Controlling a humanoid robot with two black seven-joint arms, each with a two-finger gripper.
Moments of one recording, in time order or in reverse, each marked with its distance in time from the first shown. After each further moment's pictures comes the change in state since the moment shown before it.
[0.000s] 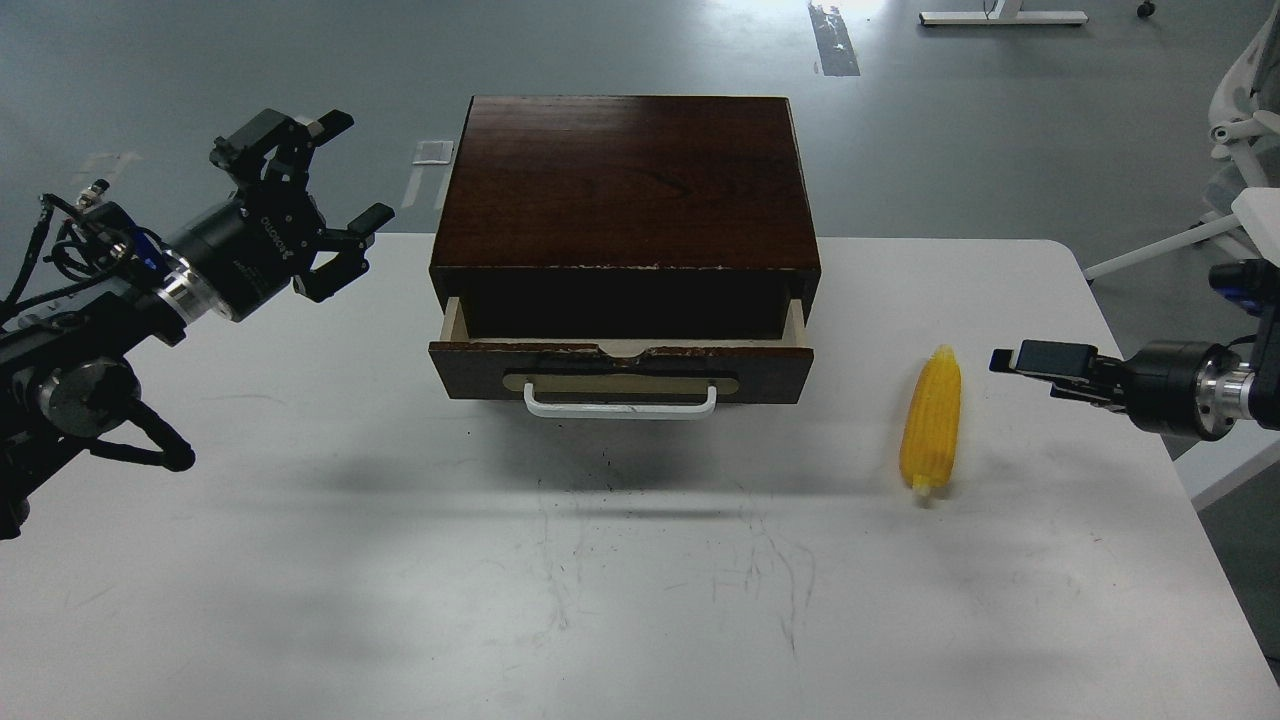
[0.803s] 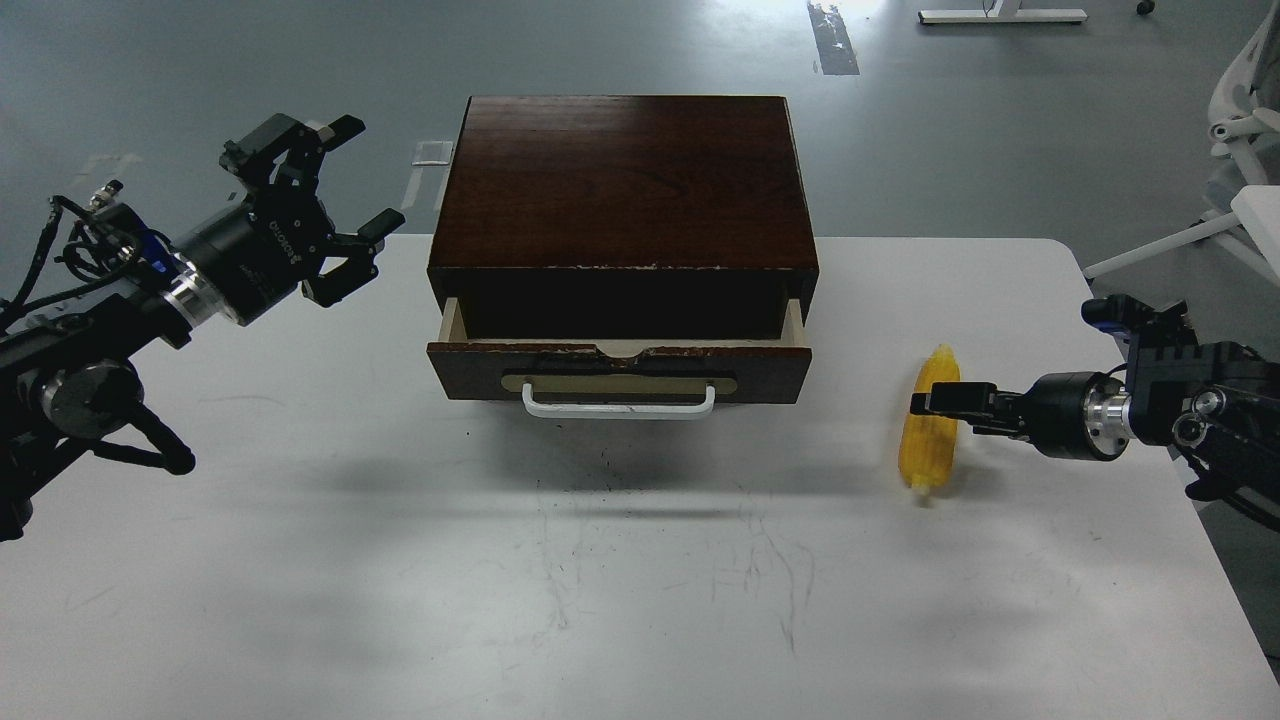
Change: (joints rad) left arm 0.001 -0.004 0.002 -0.002 0.009 -0.028 0.000; right arm 0.029 0.202 -0.101 -0.136 0.002 0.000 -0.028
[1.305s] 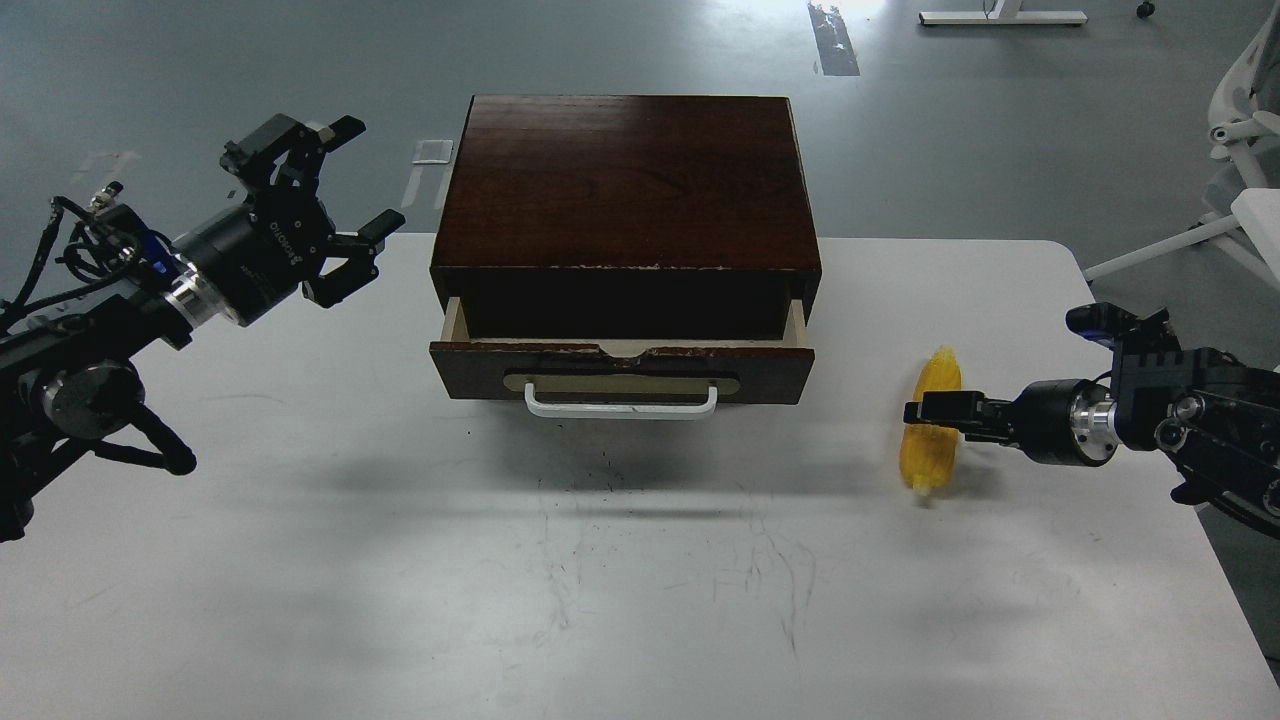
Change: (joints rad) left arm 0.000 -0.001 0.000 0.000 0.000 0.002 0.000; right arm 0.001 0.033 -0.026 -0.035 0.000 -0.008 0.000
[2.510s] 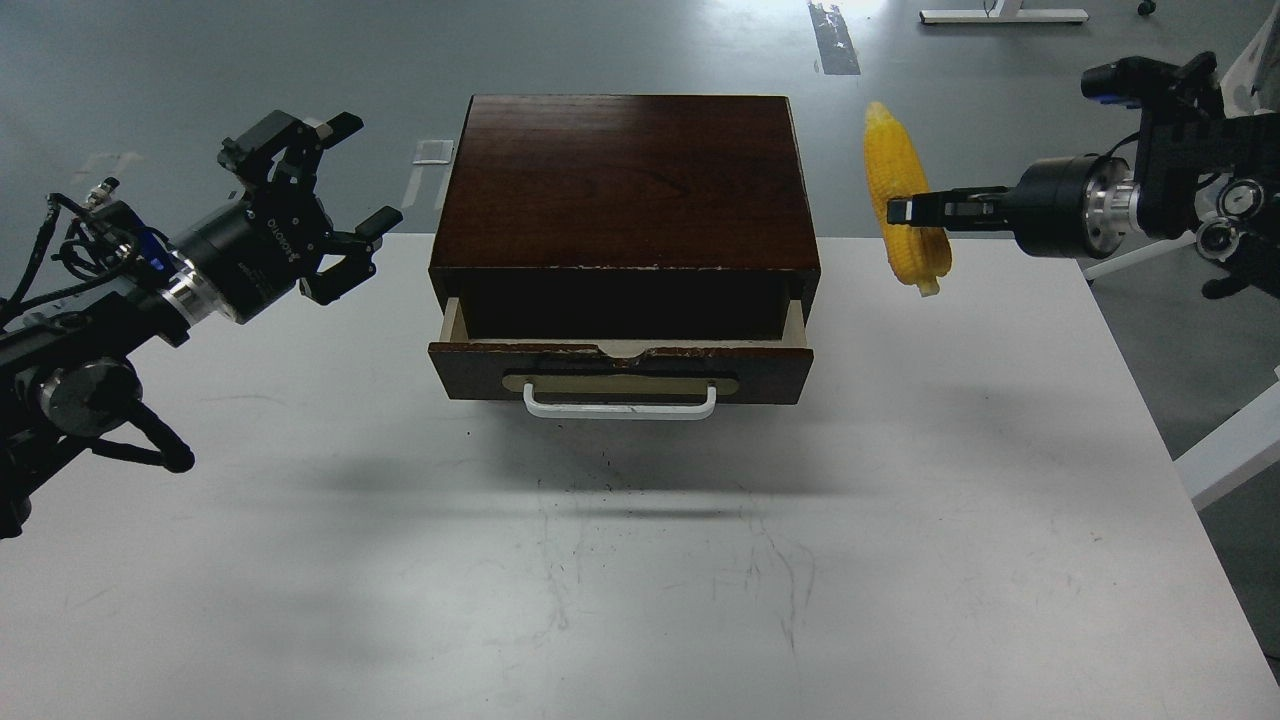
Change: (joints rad) left arm -0.005 0.006 0.001 0.002 0.002 -0.004 0.000; right arm 0.636 -0.052 -0.283 0.207 -0.006 -0.057 0.081
